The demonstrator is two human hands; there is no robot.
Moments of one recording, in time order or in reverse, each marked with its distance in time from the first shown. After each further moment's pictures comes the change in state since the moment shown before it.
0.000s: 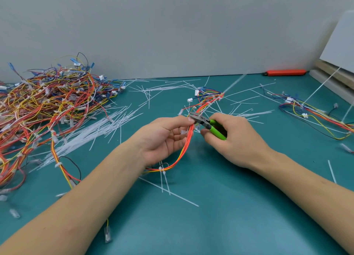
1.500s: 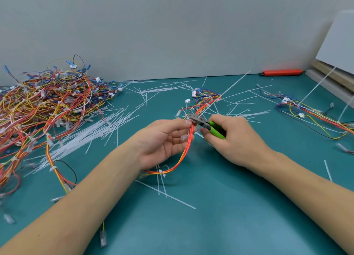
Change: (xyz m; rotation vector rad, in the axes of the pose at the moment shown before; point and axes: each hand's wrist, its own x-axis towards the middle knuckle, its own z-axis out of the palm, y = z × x) left_hand 0.003 -0.004 -0.004 0.042 -0.091 0.012; right_hand 0.001 0.005 -0.002 0.008 0.014 0.003
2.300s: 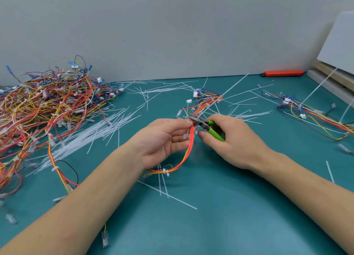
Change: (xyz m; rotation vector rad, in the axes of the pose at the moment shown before) left_hand -0.003 0.004 0.003 0.028 0.047 0.023; right_hand 0.001 -0.006 -0.001 -0.022 -0.046 -0.015
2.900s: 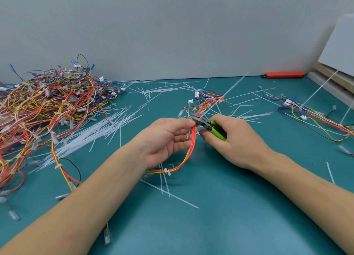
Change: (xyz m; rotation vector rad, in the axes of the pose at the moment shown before) left_hand -0.001 0.000 0.003 0.043 0.033 0.030; right_hand 0.000 0.000 0.001 -0.013 0.003 0.028
